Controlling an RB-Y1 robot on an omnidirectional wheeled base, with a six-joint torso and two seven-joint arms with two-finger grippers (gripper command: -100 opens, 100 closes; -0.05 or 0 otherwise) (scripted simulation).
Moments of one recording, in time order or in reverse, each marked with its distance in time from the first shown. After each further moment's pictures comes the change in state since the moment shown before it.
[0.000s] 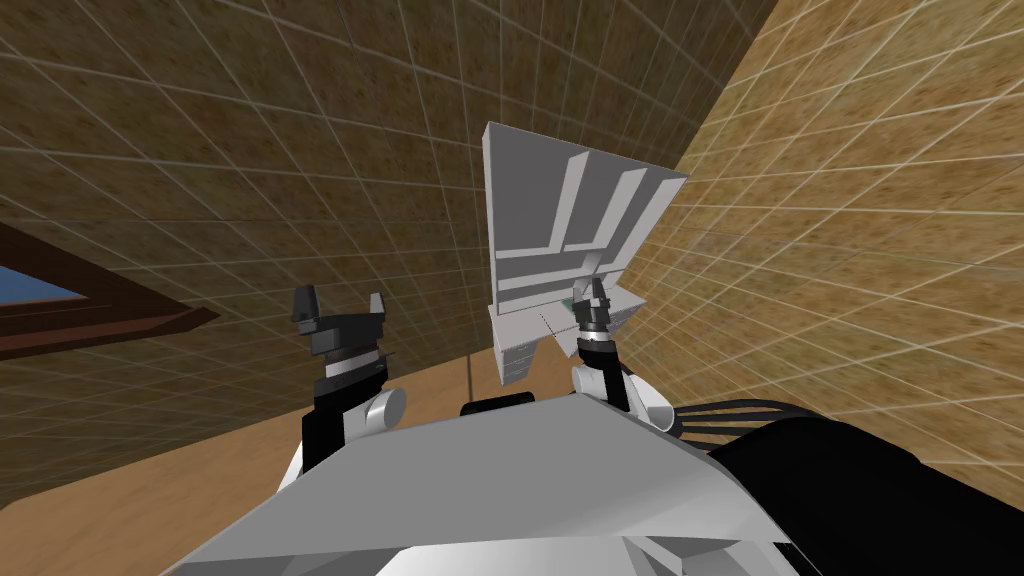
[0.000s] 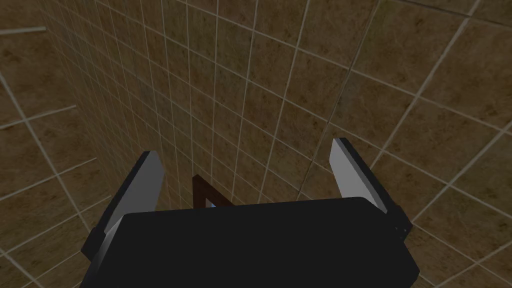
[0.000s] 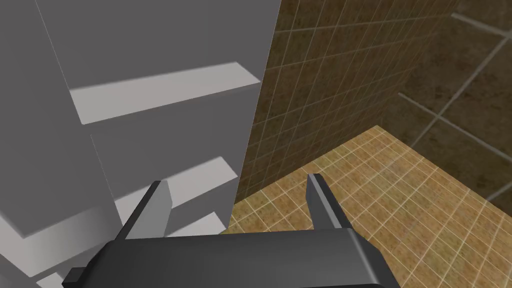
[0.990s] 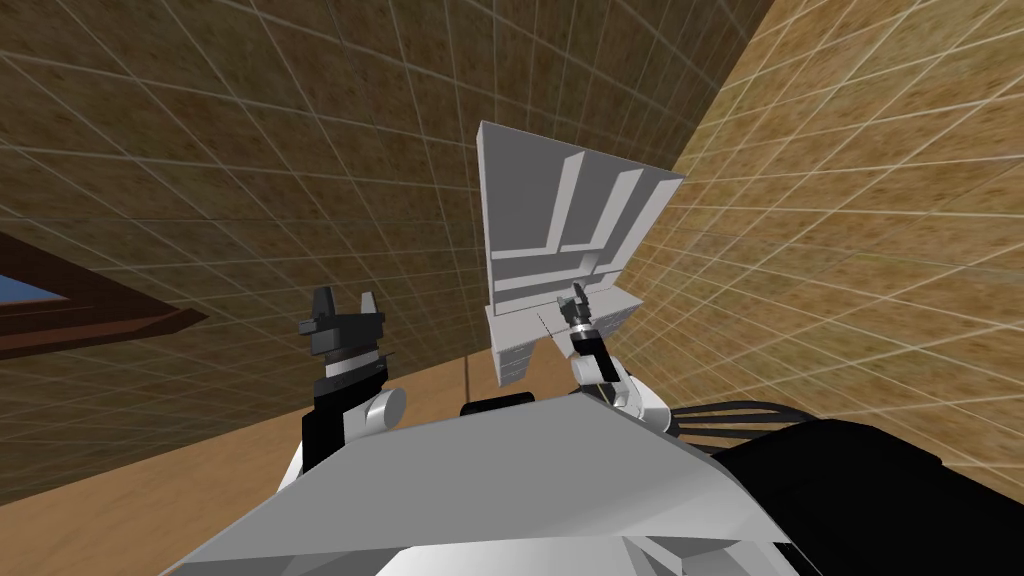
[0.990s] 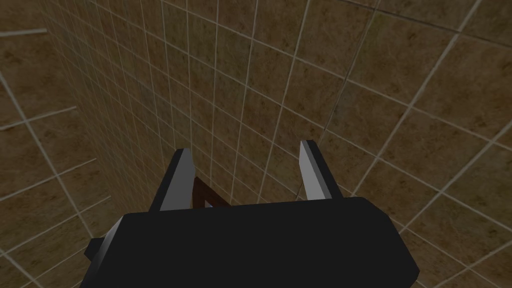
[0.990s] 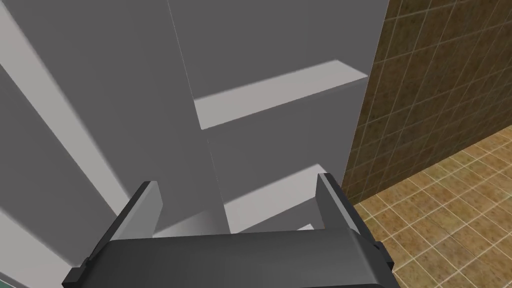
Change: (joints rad) left arm 0.000 0.000 0.000 0.000 0.000 0.000 0.000; right arm -0.132 -0.191 0.012 0.191 -0.111 0.201 -0.161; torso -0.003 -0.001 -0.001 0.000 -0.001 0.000
